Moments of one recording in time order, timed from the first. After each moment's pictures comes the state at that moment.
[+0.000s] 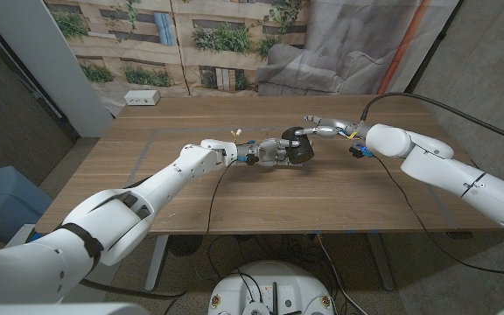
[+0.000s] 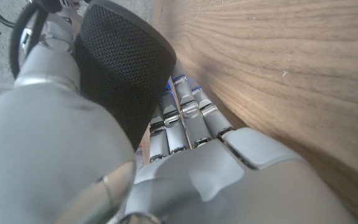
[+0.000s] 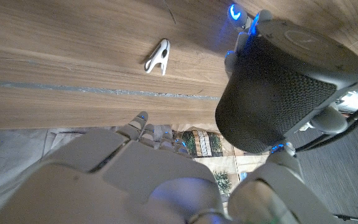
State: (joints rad) left arm 0.42 0.31 0.72 -1.05 -0.67 0.31 -0.66; left_hand 0.95 -0.16 0.35 -0.17 0.20 0.72 0.06 0.37 0.21 0.89 0.01 0.25 0.25 0.92 0.00 0.25 0.27 0.54 -0.05 0.23 0.18; right arm -0.69 -0.94 -0.60 -1.83 -0.14 -0.16 0.28; right_hand 0.19 -0.06 0.29 -0.14 0.20 -0.17 0.01 0.18 0.18 -0.17 0.03 0.19 0.20 -0.17 0.11 0.20 0.22 0.00 0.06 0.19 0.16
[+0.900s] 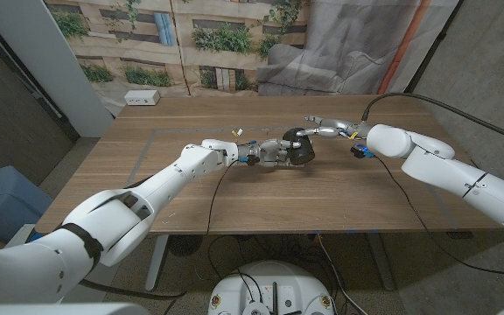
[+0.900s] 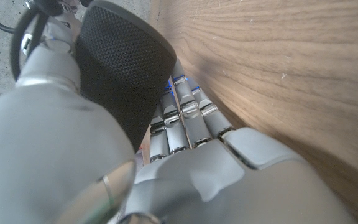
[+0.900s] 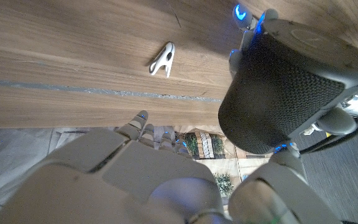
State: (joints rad) left arm 0.42 0.31 0.72 -1.07 -0.66 0.30 -0.66; left_hand 0.95 -0.16 0.35 -0.17 0.19 0.71 0.07 0.37 0.21 0.89 0.01 0.25 0.25 0.92 0.00 0.25 0.27 0.54 -0.05 0.23 0.18; right arm -0.70 -0.95 -0.61 -1.85 -0.16 -0.18 0.28; right_hand 0.20 -0.05 0.29 -0.14 0.20 -0.17 0.00 0.18 0.18 -0.17 0.03 0.19 0.20 -0.17 0.11 0.20 0.22 0.00 0.06 0.19 0.17
